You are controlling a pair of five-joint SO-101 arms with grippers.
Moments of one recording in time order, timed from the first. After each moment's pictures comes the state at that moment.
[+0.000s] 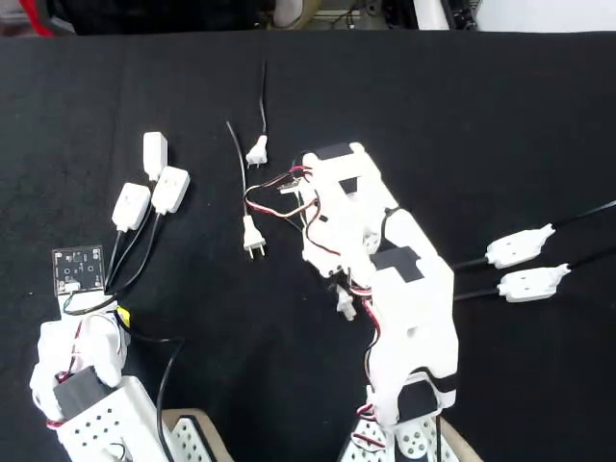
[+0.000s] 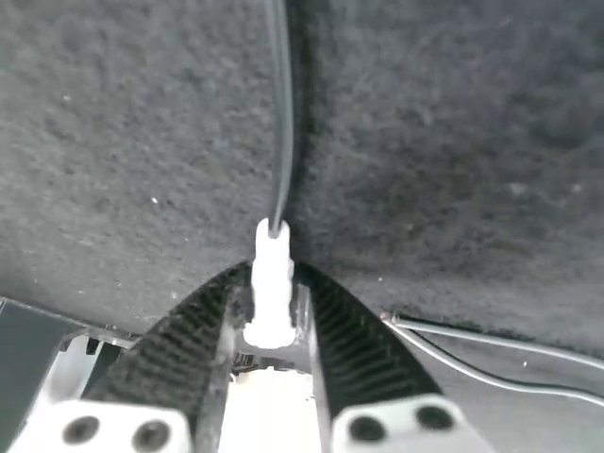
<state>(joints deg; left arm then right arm) -39.1 -103.1 96.2 65.9 -27.4 -16.9 35.2 -2.6 97.9 16.7</state>
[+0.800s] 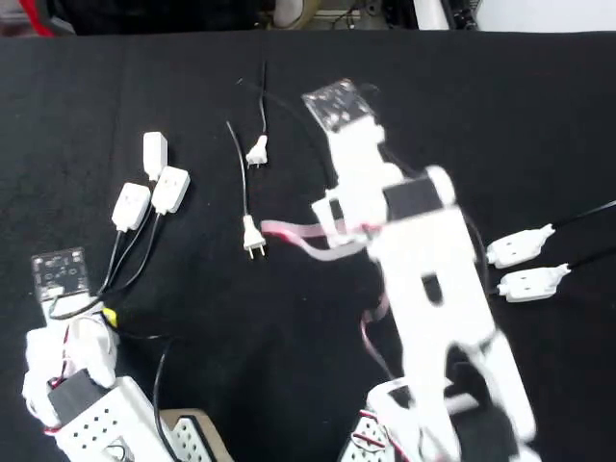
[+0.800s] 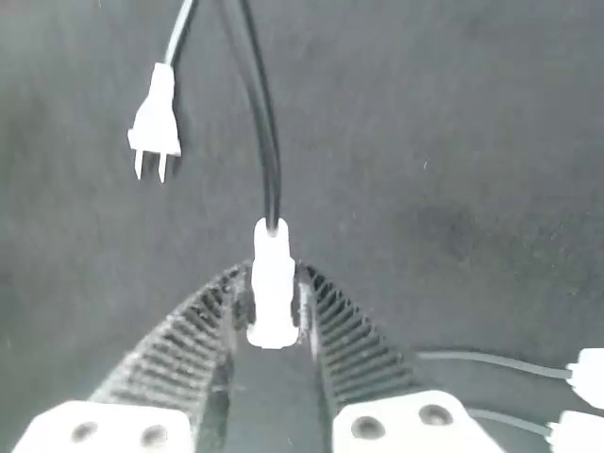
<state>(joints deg) -45.2 -103.1 96.2 64.2 -25.8 -16.8 -27.9 23.1 77.0 7.5</state>
